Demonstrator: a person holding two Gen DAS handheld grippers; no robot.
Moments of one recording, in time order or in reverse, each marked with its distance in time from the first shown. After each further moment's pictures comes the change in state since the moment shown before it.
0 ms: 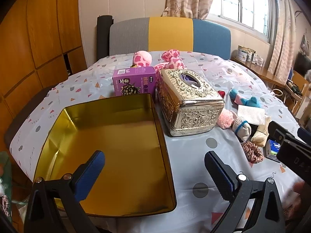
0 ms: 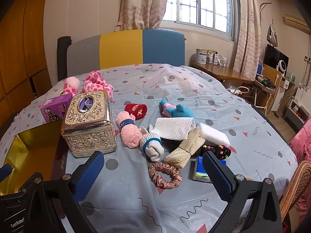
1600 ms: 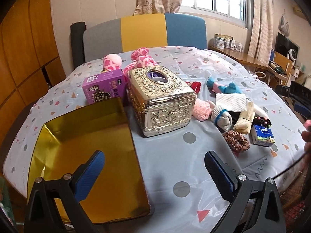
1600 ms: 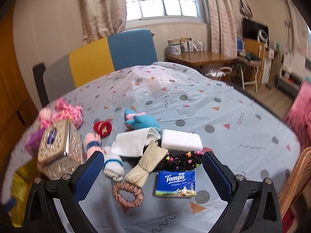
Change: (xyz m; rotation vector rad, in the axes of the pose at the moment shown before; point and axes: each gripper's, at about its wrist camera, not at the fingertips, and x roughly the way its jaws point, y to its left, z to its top) left arm 0.007 -0.038 0.005 0.149 0.026 -0.105; right arm 0.025 -0.117 0.027 0.269 0.017 -0.009
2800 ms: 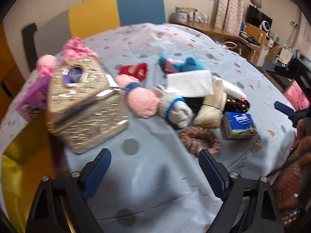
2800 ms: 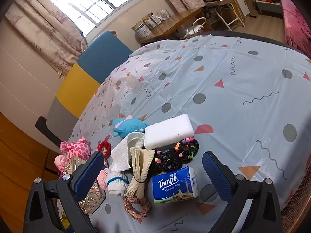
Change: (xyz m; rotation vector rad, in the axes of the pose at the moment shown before) left arm 0.076 -0.099 0.032 0.177 0.182 -0.232; right arm 0.042 -0.100 0.000 0.484 0.117 0.173
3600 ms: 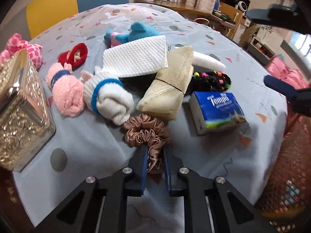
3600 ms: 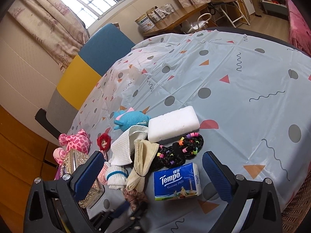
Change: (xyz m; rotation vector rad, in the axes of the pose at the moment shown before) left arm 0.071 -0.057 0.001 0.128 0.120 -0.174; right arm 0.010 0.006 -0.003 -0.029 0.043 -0.004
